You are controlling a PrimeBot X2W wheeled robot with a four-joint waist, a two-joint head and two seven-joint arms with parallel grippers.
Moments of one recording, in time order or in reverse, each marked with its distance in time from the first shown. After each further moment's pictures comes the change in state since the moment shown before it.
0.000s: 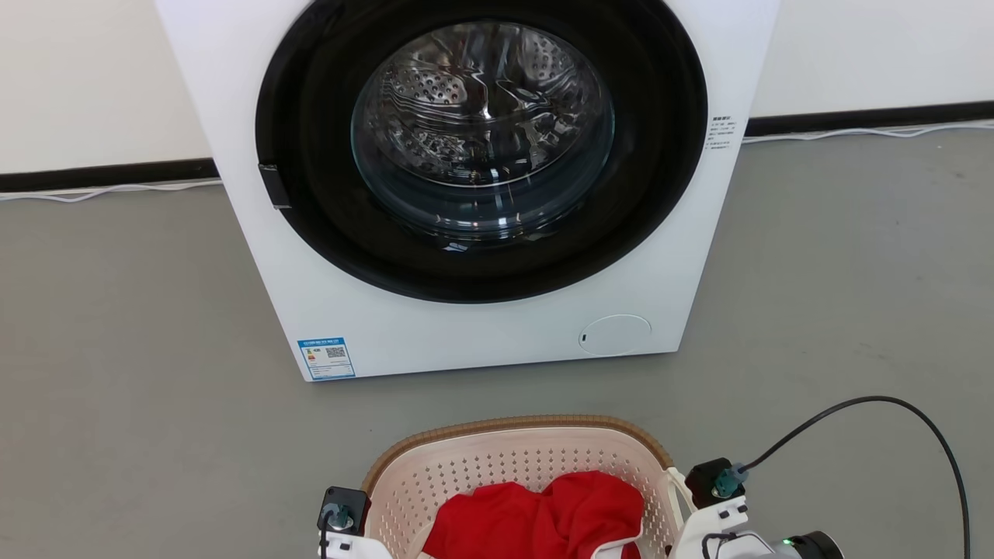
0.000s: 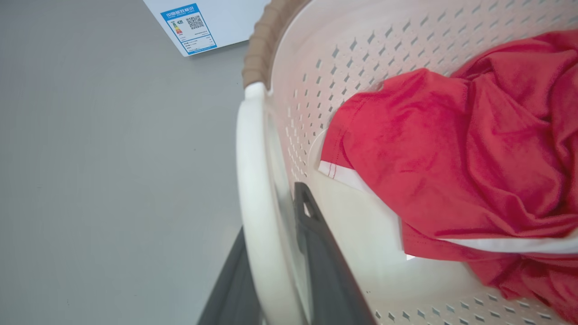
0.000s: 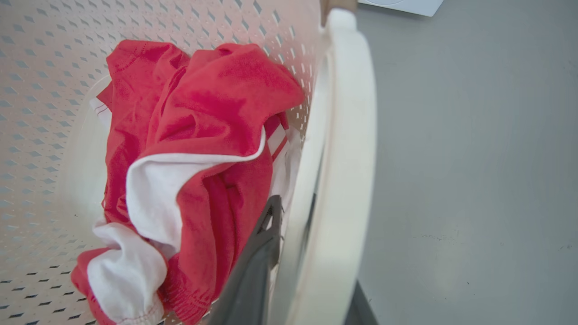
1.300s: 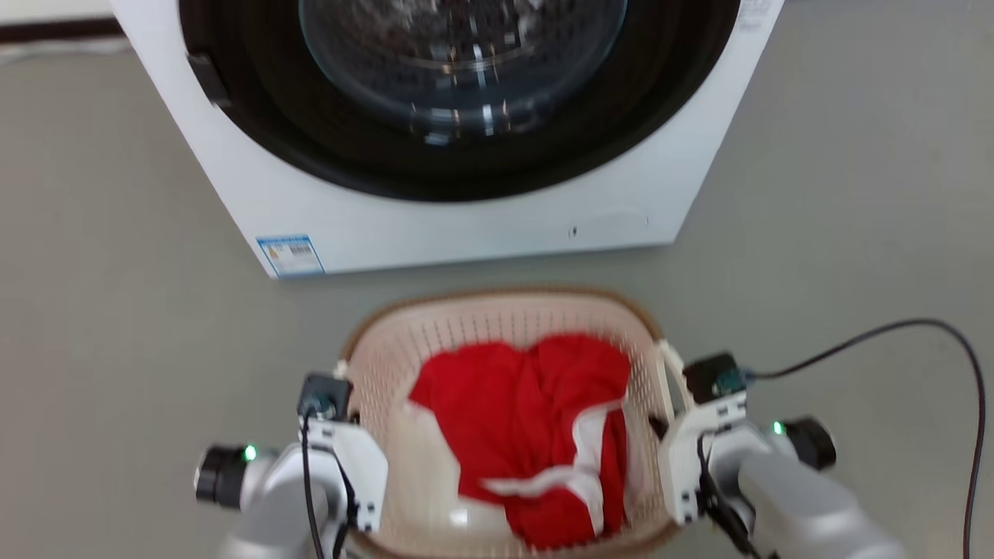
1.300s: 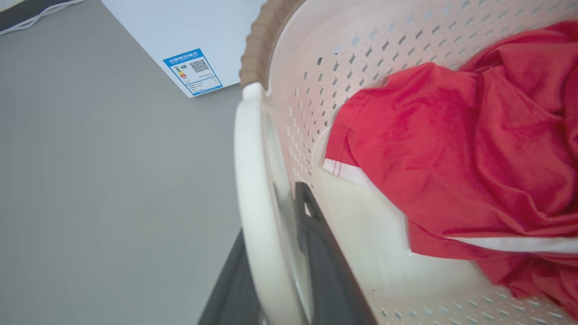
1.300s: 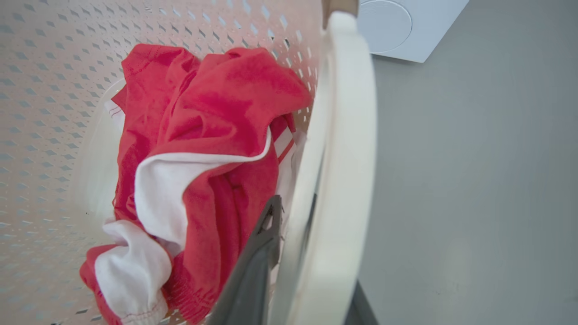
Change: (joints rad) left arm -0.214 0.020 -0.075 0.033 -0.051 0.016 -0.094; right arm -0.181 -0.005 0.037 -0.009 0.031 0.000 -0.137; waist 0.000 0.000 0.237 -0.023
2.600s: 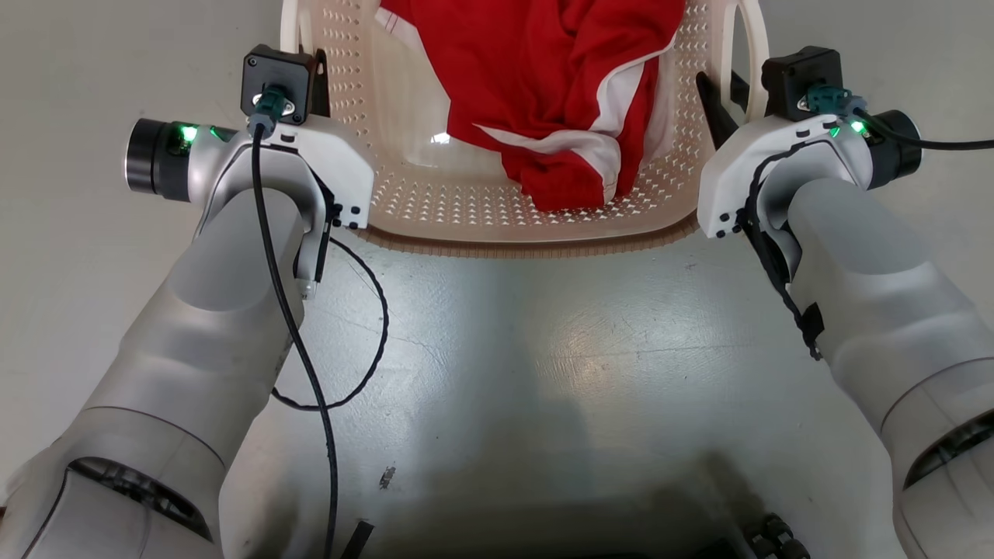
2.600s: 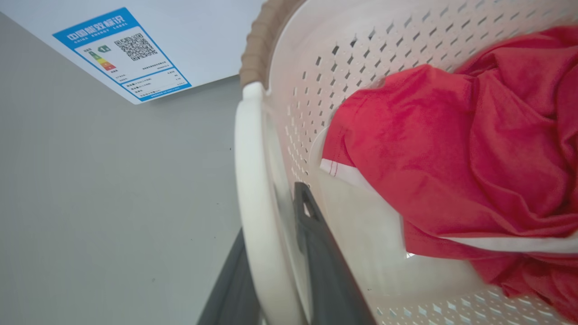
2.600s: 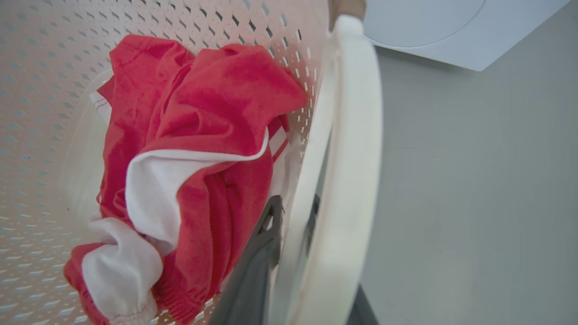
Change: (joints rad) left arm -0.445 0.075 0.229 -0.226 0.256 0.112 -0.043; right arm -0.503 -0.006 -0.224 0.114 -0.240 0.000 -0.249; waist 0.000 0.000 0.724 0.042
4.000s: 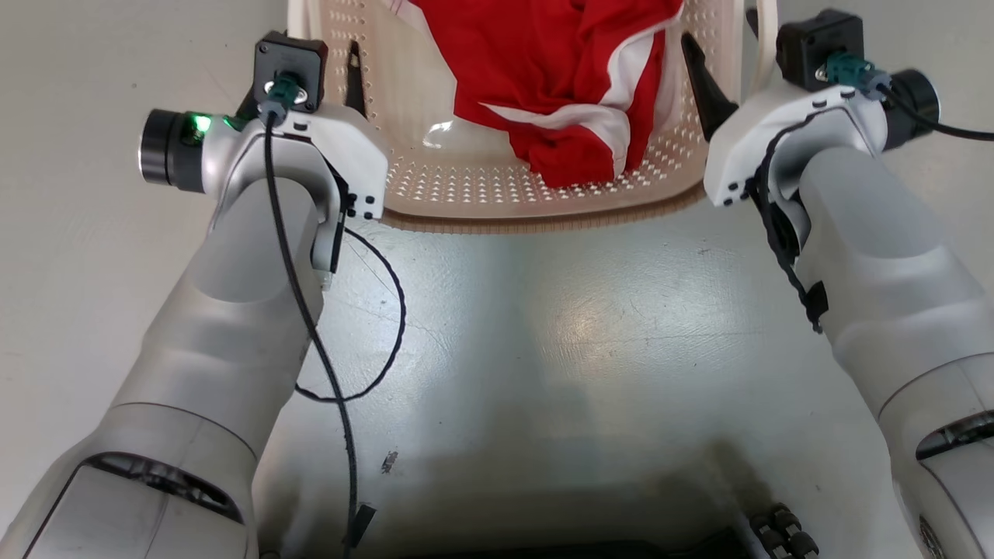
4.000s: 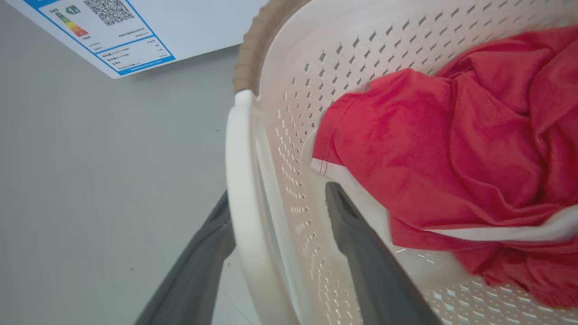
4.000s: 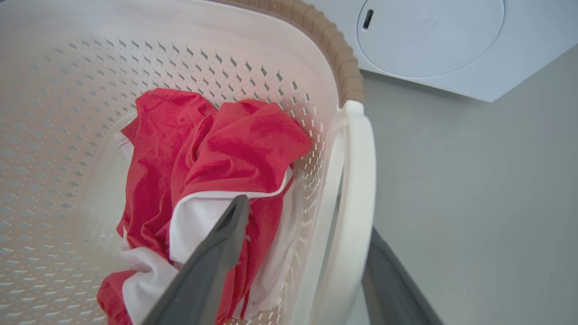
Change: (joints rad) left arm -0.012 -0.076 0.234 0.063 0.214 -0.024 -0.002; right arm 0.007 0.012 -0.437 -0.084 -0.436 0.012 -0.011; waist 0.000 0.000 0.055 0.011
